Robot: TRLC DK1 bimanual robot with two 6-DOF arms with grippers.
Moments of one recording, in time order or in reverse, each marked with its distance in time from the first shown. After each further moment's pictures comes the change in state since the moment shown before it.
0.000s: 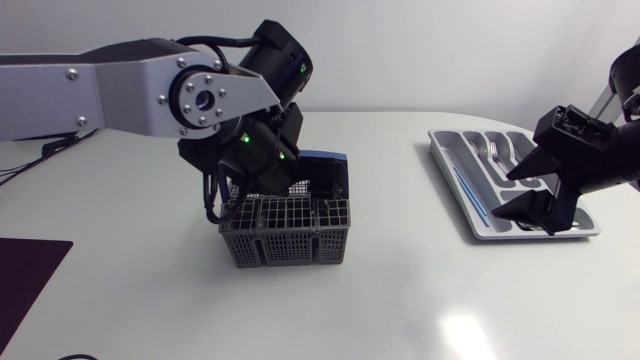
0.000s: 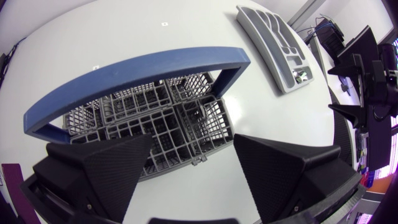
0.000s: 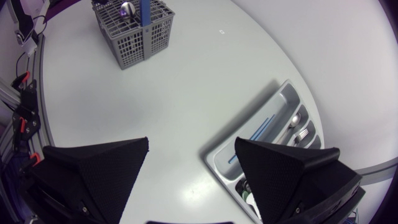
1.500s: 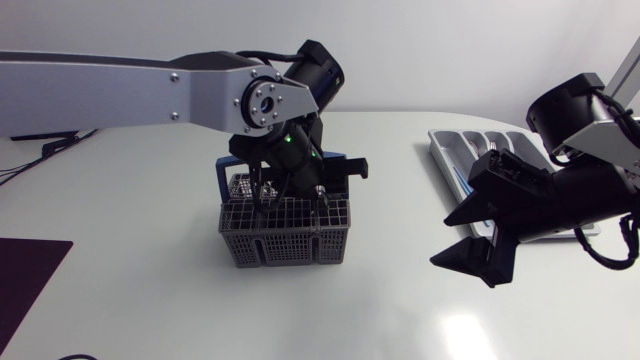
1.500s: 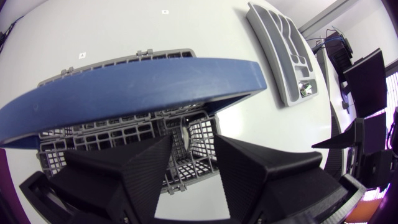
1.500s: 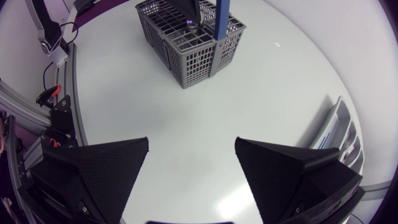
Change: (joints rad) left arm -0.009 0.192 0.147 -0.011 0.027 -0.133; right arm 0.341 -0.106 -0.198 0.064 -0.035 0.317
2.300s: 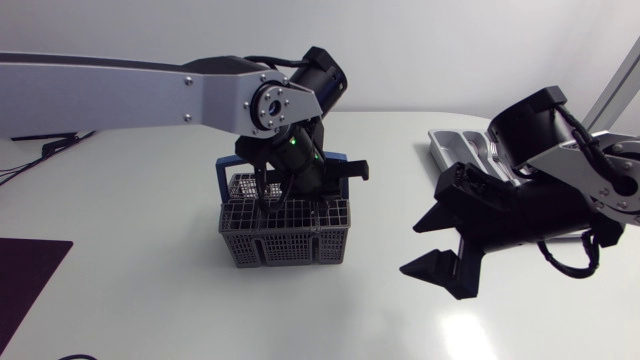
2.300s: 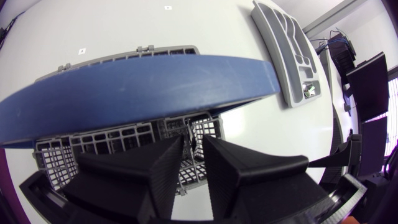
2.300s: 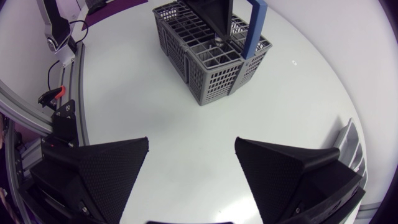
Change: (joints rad) left arm 0.000 0.032 0.019 -0.008 0.000 -0.018; right arm 0.159 0.006 -0.066 0.150 0.002 0.095
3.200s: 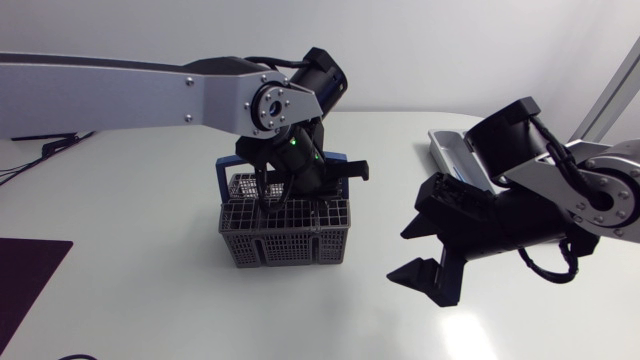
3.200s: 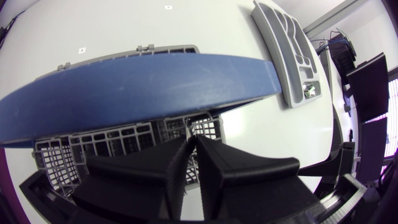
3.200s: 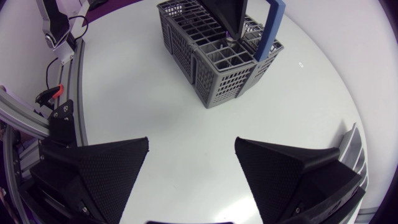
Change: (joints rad) left arm 0.000 0.002 0.000 0.000 0.000 -0.004; right arm 0.086 0.024 -0.026 0.063 0.051 0.060
